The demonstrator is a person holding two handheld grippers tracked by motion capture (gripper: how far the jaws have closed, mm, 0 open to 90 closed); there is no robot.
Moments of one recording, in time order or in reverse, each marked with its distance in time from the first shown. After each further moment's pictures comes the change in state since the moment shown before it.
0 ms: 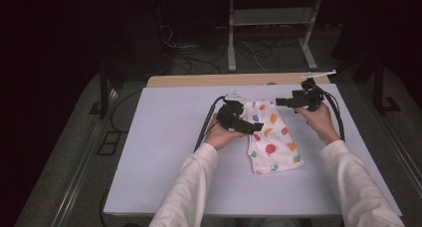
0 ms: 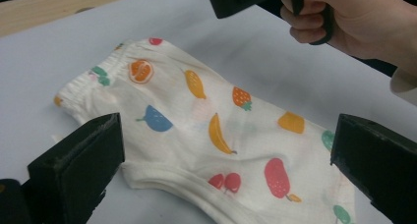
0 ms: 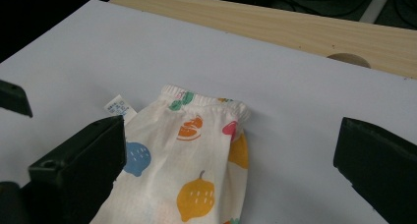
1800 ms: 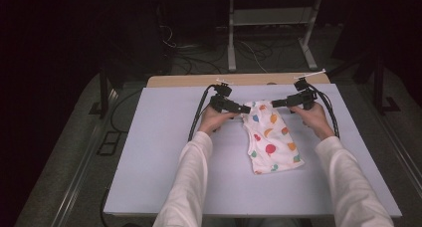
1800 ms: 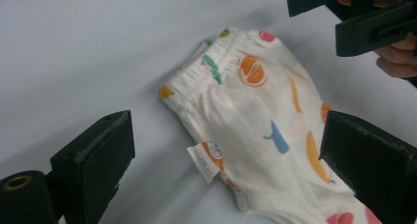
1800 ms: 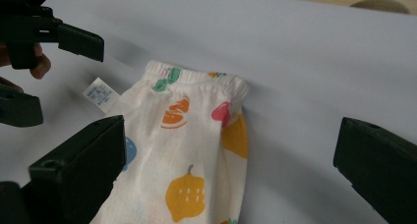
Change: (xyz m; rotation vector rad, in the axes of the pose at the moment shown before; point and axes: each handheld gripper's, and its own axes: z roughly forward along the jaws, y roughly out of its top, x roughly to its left) left arm 0.089 0.005 0.034 0.090 0.007 -0.214; right arm -0.017 -0.001 0.031 0.140 0.044 0.094
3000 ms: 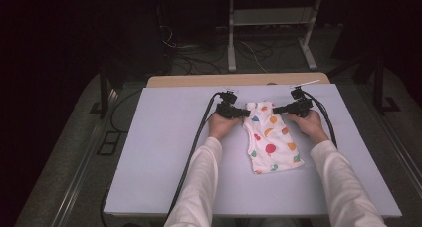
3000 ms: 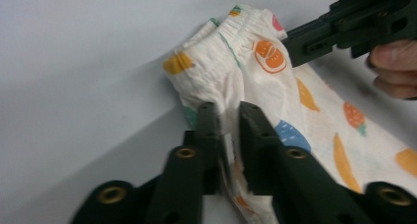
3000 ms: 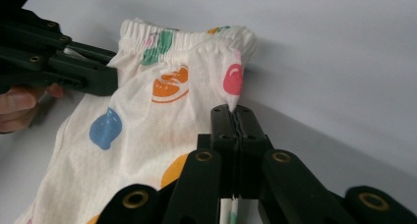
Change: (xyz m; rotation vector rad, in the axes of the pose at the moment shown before) left arm -0.002 -0.017 0.033 -0.023 0.027 0.031; right arm -0.015 -0.022 0.025 0.061 0.061 0.054
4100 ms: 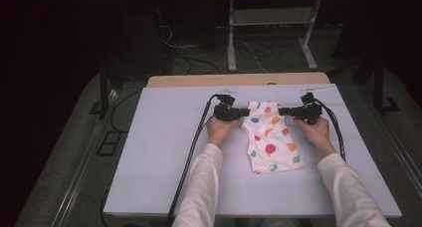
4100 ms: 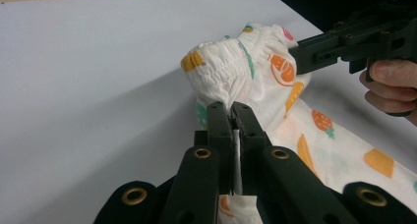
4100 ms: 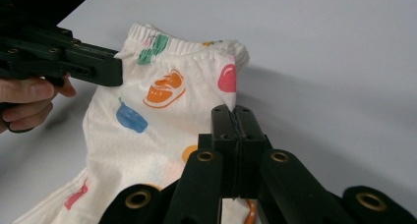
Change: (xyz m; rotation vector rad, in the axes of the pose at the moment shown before) left arm -0.016 -0.010 -0.023 -0.121 -0.040 0.016; right arm 0.017 -0.029 -0.032 -0.171 -0.003 -0.074
